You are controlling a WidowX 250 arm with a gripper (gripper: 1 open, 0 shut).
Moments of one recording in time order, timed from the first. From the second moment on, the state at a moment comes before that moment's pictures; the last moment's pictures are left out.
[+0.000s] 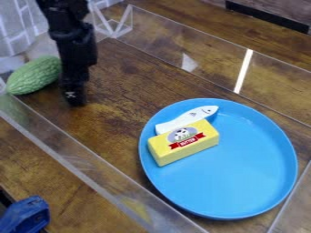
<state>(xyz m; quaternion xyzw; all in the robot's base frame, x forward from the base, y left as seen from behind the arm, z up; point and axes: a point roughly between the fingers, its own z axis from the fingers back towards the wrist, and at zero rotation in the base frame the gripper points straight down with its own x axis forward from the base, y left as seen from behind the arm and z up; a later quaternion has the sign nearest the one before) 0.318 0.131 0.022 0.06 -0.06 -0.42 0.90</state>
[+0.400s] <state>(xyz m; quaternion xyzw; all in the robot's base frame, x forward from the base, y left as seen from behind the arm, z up) 0.321 0.171 0.049 0.06 -0.07 -0.46 0.88</state>
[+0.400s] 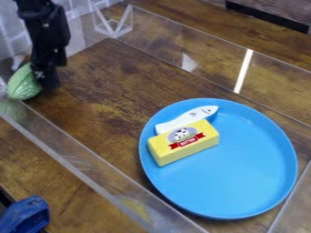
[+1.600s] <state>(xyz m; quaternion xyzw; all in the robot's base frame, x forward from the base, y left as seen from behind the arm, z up) 0.332 0.188 0.030 0.07 -0.08 -0.36 0.93</state>
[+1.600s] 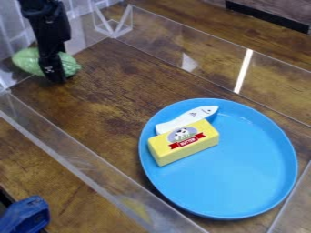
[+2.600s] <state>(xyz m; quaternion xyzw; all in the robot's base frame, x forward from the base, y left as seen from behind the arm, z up) 0.320 0.188 0.024 0.07 -0.10 -0.38 0.92</state>
